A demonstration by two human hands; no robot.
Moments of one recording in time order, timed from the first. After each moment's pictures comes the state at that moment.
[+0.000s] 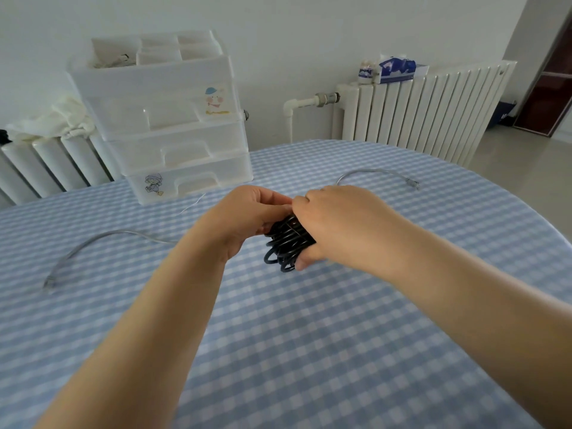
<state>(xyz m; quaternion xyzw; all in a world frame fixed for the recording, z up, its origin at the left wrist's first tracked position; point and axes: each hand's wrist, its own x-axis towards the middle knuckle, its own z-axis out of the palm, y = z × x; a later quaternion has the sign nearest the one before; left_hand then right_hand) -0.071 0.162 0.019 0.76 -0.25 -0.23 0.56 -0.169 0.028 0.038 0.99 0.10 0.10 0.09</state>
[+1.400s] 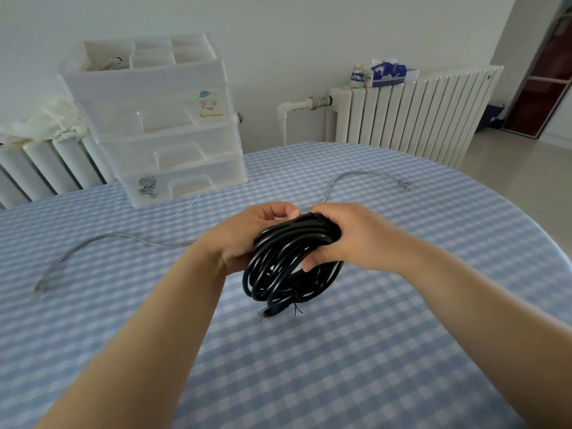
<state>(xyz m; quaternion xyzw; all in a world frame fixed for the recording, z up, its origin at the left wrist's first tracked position) -0.071 0.157 -0.005 0.59 -0.31 -0.41 0.62 -0.183 -0.006 0.011 0.91 0.06 0.06 -0.39</state>
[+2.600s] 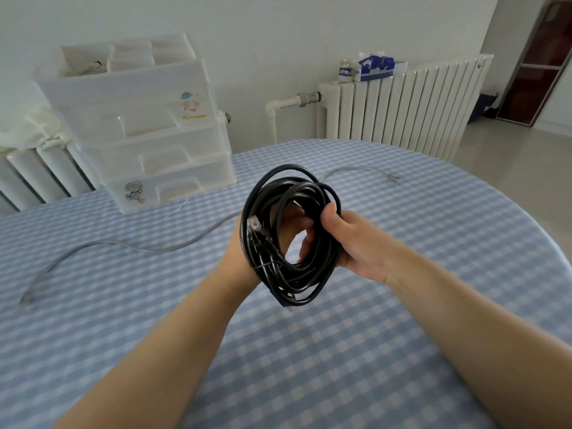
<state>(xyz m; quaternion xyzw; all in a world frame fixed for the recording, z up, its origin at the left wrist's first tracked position) -0.084 0.115 -0.041 0.75 -0.38 0.01 0.55 -0.185 -0.020 -0.019 0.68 0.00 -0.03 -0.74</state>
